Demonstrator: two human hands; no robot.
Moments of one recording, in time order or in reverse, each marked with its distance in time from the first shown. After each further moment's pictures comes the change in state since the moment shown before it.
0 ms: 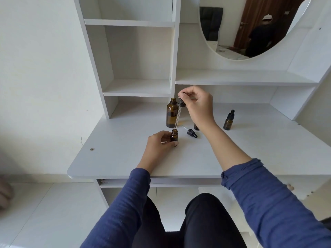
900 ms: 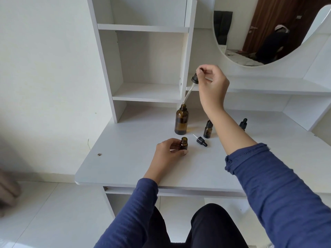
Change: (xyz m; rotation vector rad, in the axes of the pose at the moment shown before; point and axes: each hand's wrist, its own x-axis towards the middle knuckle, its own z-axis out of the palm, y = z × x) left_hand 0.001 0.000 -0.002 -0.052 -0.024 -0.043; right_hand 0.058 -0.015 0.017 0.016 0.300 -0.135
